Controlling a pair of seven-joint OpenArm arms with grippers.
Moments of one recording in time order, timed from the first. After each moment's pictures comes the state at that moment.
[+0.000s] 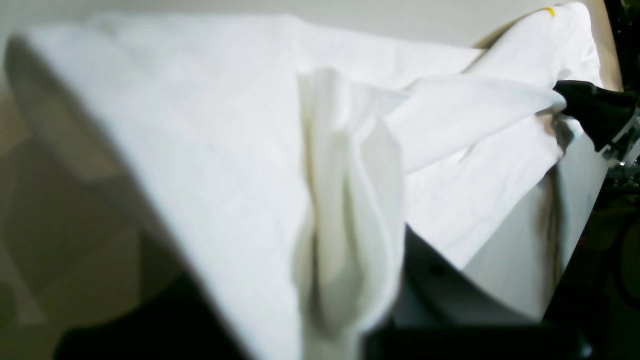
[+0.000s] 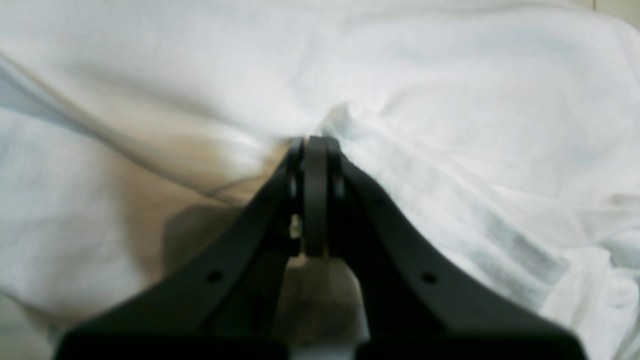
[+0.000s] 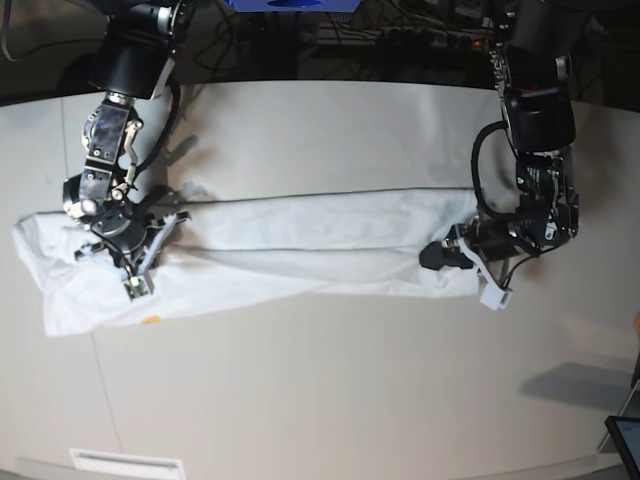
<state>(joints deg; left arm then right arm) -17.1 -21.3 -10.7 52.9 -51.6 -40.5 59.3 5.0 -3.2 20.8 82.5 -18.0 36.2 -37.3</state>
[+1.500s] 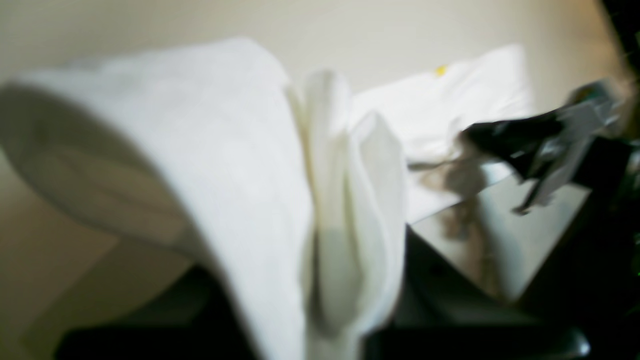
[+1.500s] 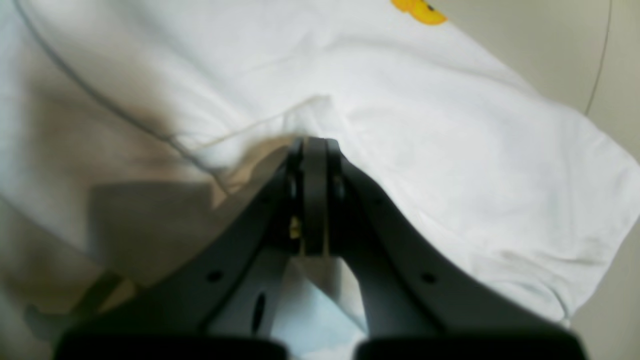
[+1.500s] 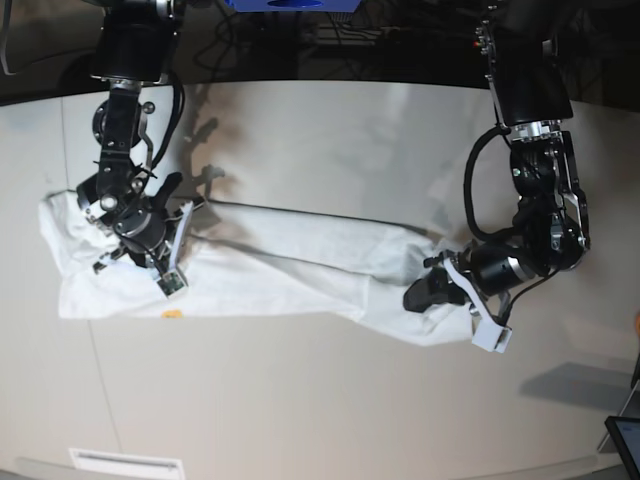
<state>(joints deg) -11.6 -16.6 -10.9 90.1 -56.7 -24.1 67.7 2.3 -0.8 10.7 91.2 -19.3 37.6 -41.7</state>
